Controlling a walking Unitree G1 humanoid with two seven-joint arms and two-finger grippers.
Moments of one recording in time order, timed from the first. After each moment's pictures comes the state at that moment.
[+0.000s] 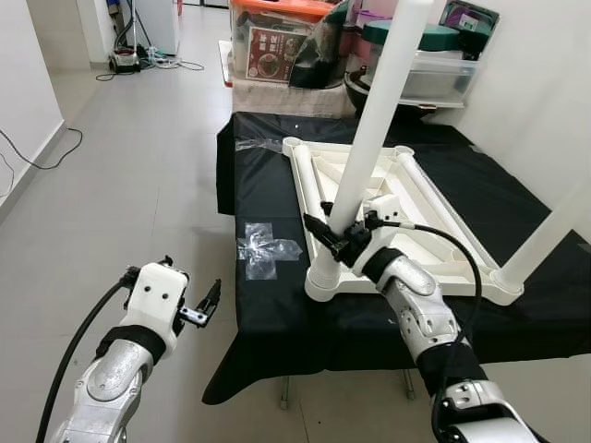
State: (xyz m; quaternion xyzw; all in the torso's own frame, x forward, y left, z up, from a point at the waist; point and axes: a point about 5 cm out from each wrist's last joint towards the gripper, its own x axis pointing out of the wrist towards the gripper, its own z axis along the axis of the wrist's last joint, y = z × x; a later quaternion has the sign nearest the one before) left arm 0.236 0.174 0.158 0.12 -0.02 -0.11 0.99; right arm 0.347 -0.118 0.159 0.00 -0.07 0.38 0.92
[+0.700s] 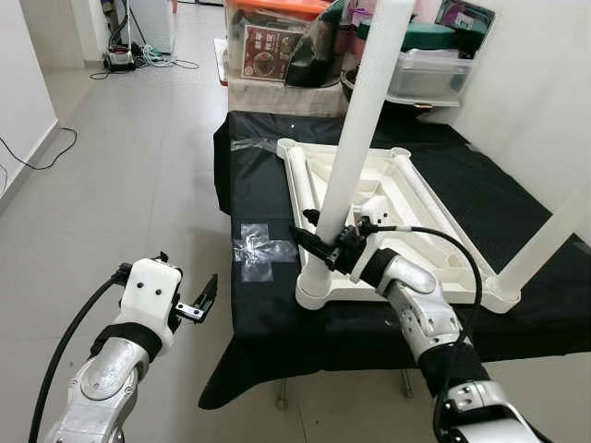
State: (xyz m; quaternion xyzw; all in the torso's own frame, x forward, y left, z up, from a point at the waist) left arm 0.235 0.176 0.161 0.10 -0.02 -0.10 0.99; right arm 0.344 -0.107 0.159 -0.01 -0.05 0.43 0.90
